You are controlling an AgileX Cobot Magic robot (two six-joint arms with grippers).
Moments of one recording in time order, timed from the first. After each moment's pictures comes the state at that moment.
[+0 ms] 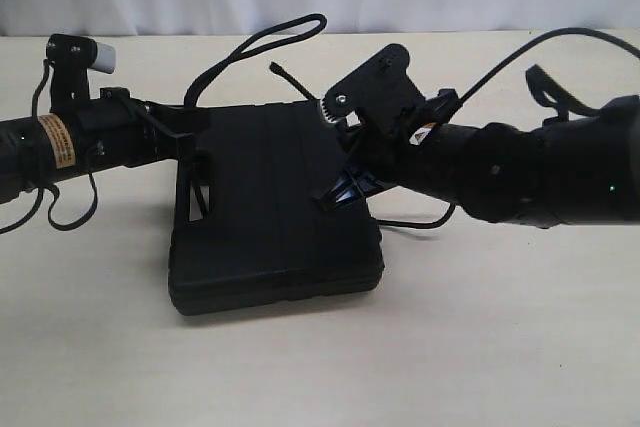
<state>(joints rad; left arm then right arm) -0.01 1.81 -0.65 0.81 -0.81 -0.76 0.62 1.71 -0.81 0.60 -0.24 -0.77</state>
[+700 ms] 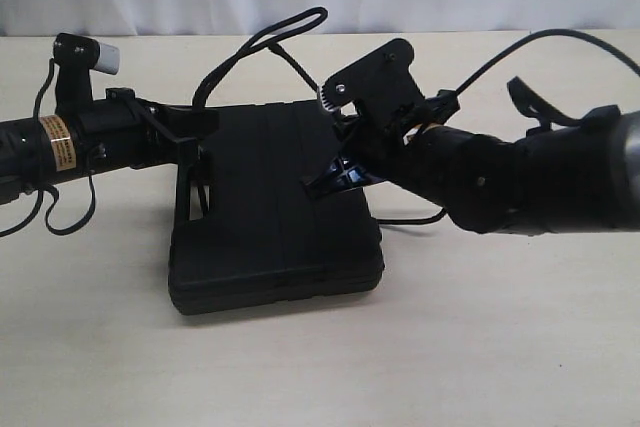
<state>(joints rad) -0.01 1.81 -0.65 0.87 -0.86 -0.78 0.64 1.74 -0.81 0.59 -0.35 -0.64</state>
